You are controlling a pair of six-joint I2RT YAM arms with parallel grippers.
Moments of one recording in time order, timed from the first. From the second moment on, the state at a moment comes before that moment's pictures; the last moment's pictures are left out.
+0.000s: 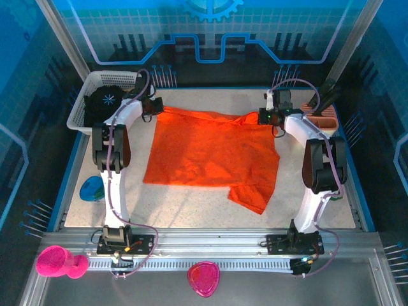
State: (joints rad) left arm -0.01 2.28 1.88 -0.54 0.13 -0.32; right arm 0.09 1.88 1.38 -0.32 -0.11 0.13
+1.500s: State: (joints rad) left arm 0.01 2.22 1.72 -0.53 0.13 -0.24; right arm 0.20 1.78 1.03 -0.24 -0.04 0.43
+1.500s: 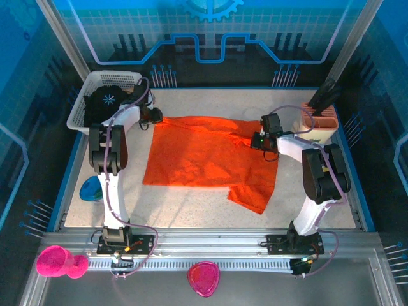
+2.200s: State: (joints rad) left arm -0.01 1.95 1.68 -0.55 0.20 -0.25; right arm 0.20 1.54 1.13 -0.42 0.02 0.40
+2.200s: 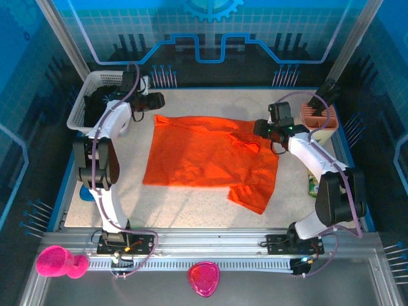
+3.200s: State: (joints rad) left arm -0.14 1.73 1.53 -0.69 0.10 -0.29; right arm 0.36 1.99 1.27 -0.38 -0.09 0.41
